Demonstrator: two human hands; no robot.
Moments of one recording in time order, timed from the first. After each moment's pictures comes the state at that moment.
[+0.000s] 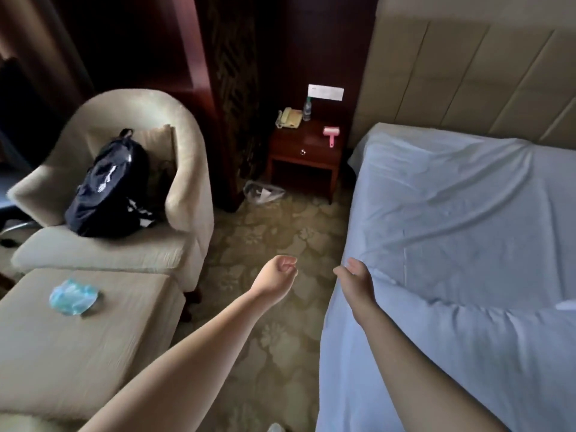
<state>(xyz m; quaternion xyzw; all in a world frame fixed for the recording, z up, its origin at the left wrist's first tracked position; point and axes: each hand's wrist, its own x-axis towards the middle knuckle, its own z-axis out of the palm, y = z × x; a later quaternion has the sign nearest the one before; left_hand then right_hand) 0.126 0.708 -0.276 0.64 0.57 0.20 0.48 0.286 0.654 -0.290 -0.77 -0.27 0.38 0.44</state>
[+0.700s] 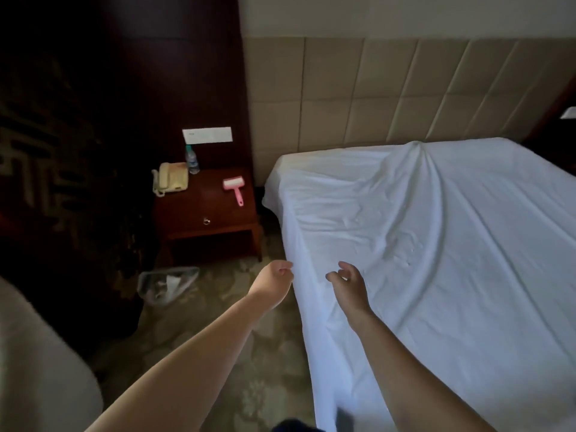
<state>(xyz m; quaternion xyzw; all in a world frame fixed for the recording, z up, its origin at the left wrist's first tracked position) 0.427 1.194 -0.283 0.75 0.42 0.07 0.50 0.532 1.063 -0.276 -0.79 -0.09 0.28 0.53</state>
